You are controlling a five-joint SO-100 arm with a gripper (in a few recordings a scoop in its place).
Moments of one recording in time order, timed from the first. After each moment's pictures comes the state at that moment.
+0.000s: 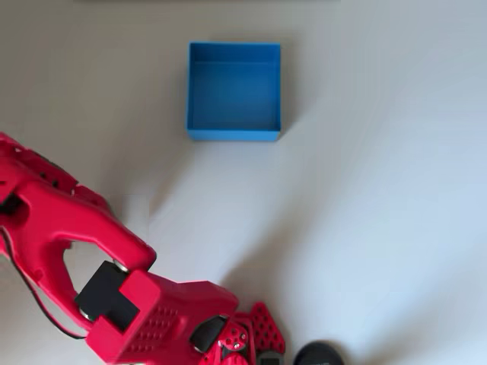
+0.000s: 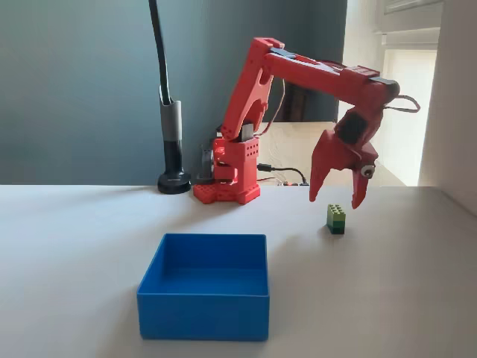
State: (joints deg) arm -51.8 69.8 81.7 94.7 -40.6
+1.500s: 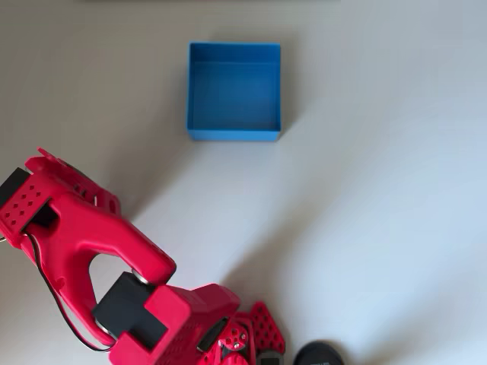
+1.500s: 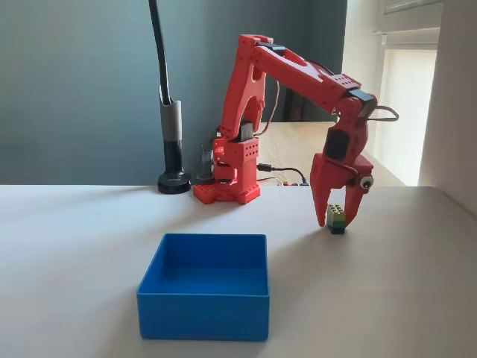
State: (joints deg) arm -49.8 77.8 98.7 68.3 -44.1
